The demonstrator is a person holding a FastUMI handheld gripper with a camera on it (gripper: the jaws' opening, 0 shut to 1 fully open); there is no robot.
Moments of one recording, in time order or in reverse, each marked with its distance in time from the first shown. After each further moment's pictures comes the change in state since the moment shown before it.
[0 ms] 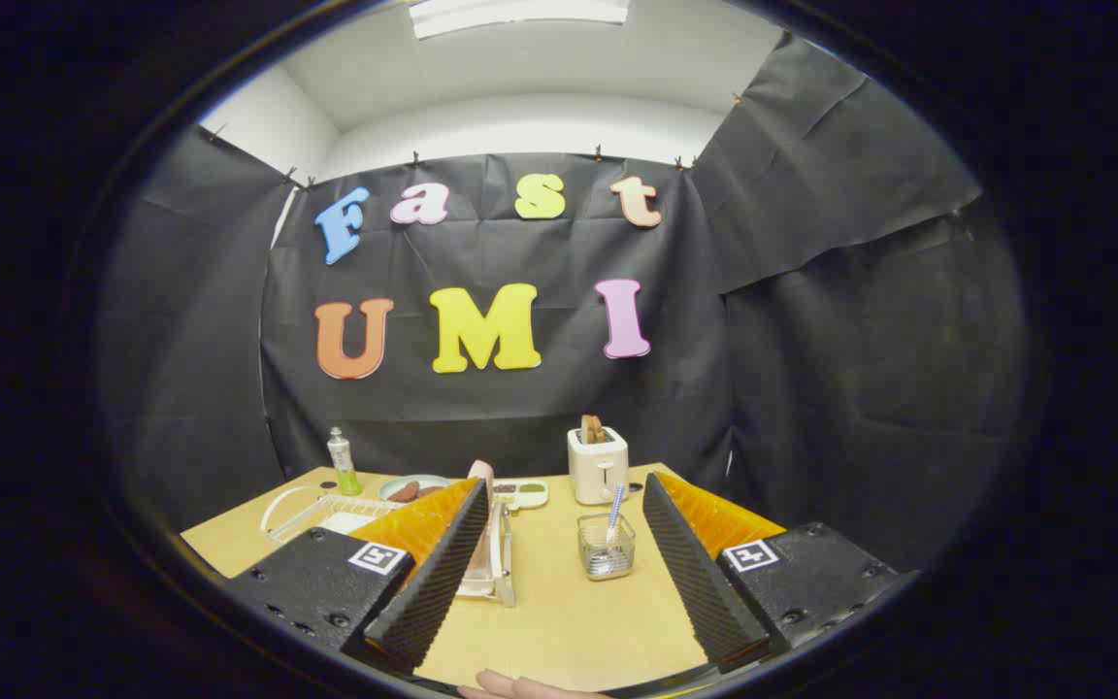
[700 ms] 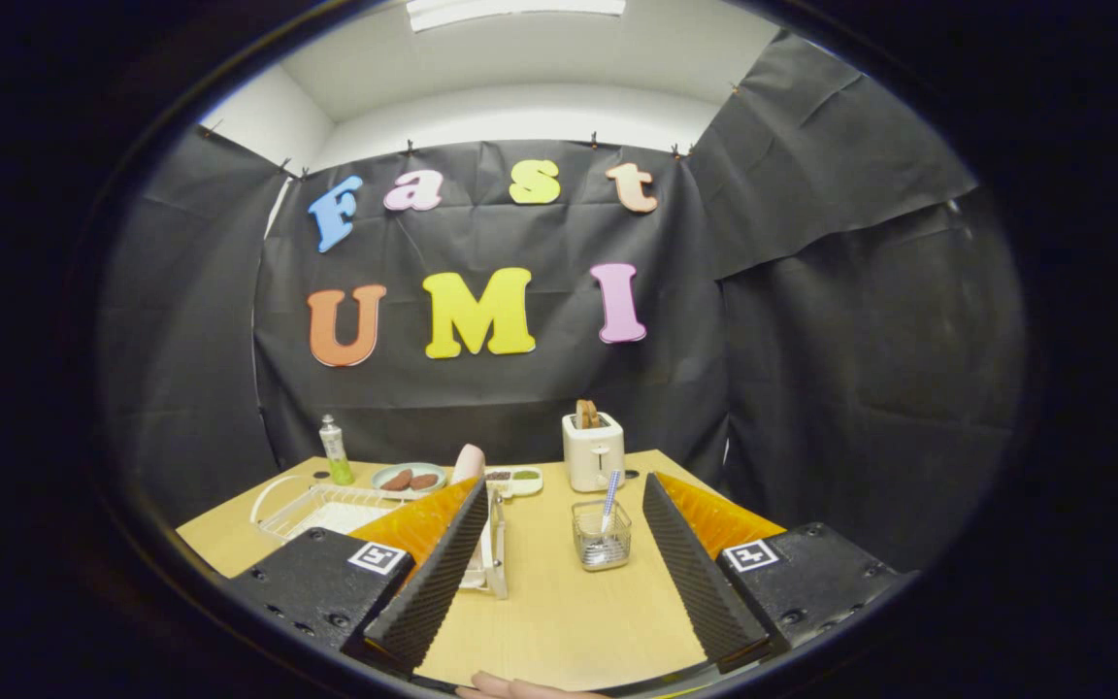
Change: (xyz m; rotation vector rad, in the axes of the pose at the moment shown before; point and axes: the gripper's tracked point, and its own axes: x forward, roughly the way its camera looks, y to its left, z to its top) arm 0.019 -0.002 -0.019 0.012 0.048 -0.005
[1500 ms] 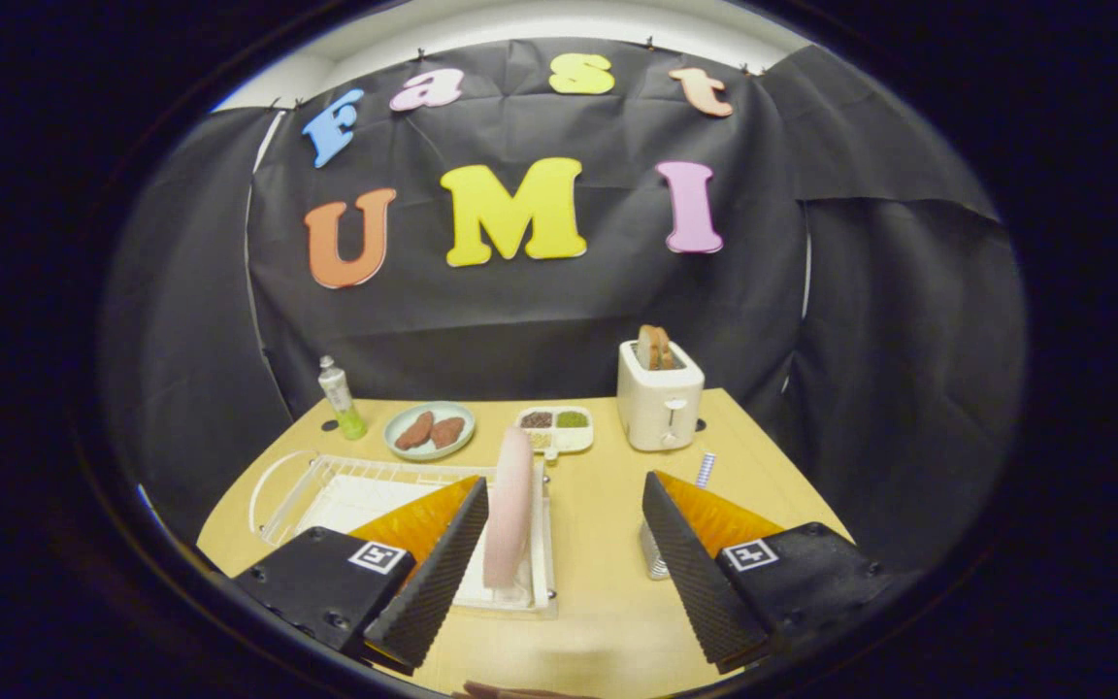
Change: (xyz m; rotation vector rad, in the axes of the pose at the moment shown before) arm 0.165 0.097 0.013 -0.112 0.419 0.117
